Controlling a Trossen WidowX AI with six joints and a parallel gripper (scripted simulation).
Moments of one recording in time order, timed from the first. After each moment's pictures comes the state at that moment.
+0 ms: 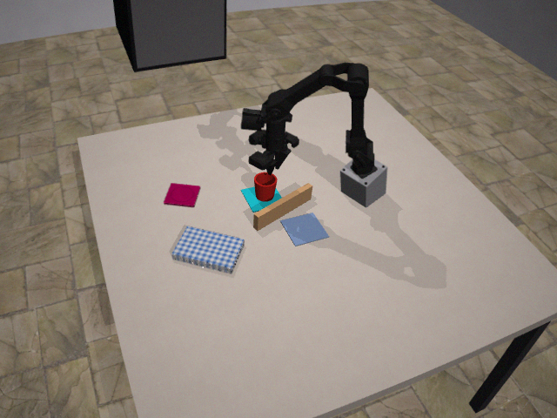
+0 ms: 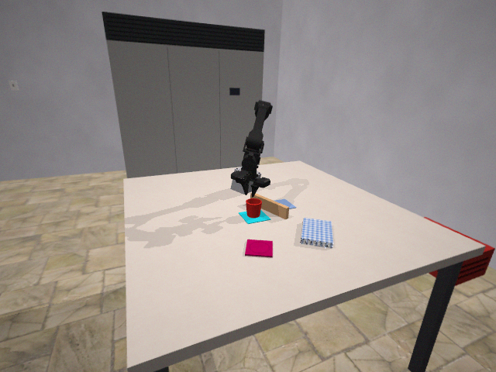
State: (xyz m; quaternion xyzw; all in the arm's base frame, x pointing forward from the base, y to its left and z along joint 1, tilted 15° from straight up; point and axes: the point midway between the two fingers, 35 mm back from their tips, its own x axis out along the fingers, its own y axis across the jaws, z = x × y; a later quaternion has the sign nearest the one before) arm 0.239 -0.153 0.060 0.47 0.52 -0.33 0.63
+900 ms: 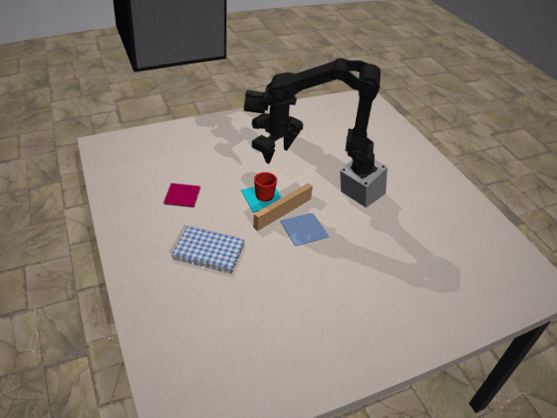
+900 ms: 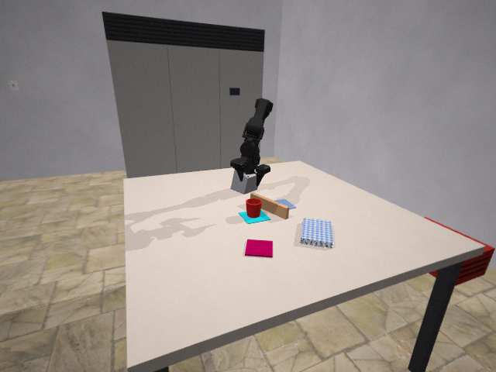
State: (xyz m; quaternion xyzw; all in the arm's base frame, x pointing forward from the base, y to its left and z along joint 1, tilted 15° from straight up) arm 0.216 -0.155 0.115 0.47 0.52 -0.33 0.63
